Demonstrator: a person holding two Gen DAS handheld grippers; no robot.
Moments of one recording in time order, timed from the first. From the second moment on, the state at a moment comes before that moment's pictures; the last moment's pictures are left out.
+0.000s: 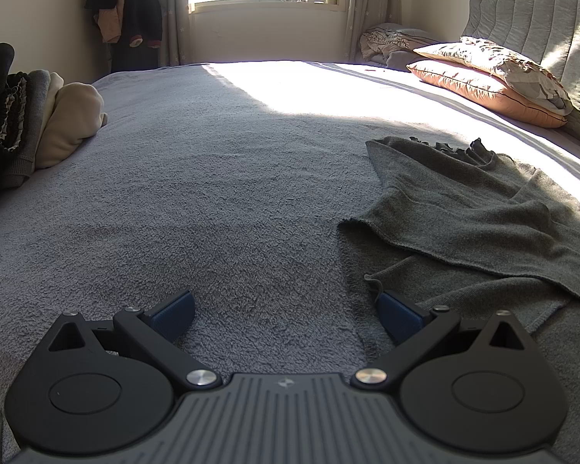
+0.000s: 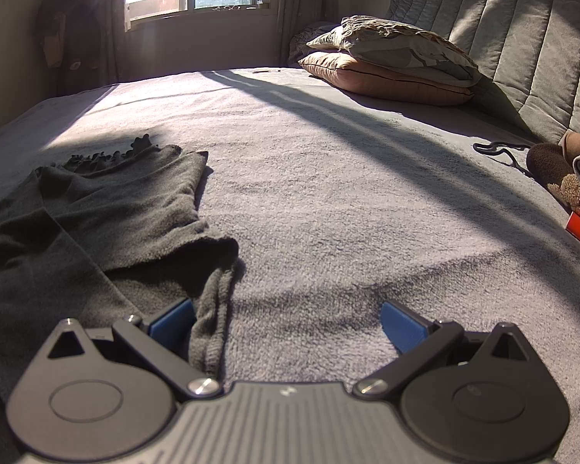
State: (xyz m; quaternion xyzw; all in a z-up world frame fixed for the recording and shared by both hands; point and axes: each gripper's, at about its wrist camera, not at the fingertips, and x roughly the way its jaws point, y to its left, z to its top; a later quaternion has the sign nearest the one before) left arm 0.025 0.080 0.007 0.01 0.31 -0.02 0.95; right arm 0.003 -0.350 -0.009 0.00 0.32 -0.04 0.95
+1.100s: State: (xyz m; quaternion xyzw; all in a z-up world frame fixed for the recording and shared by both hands) left arm 0.025 0.080 0.007 0.01 0.31 -0.02 0.95; right arm 0.002 -0.350 -0.008 0.01 0.32 -0.04 0.95
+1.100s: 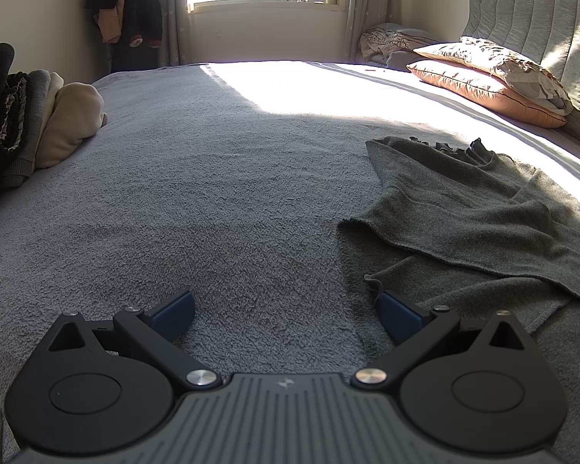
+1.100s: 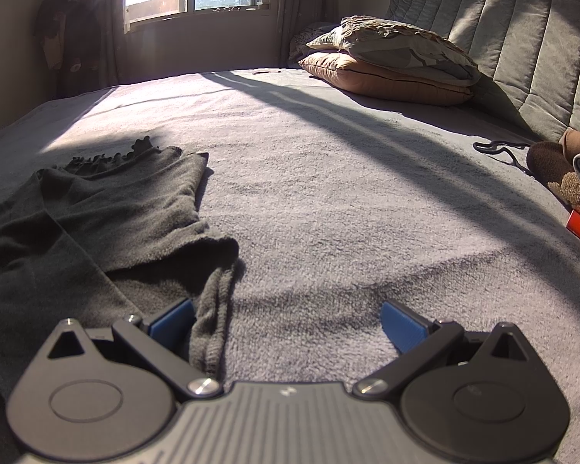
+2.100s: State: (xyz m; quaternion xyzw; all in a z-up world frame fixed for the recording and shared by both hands) left arm 0.028 0.081 0.011 0.01 0.33 -0.03 0.94; right arm -0.106 -0.370 0.015 0.15 0.39 0.06 0.91
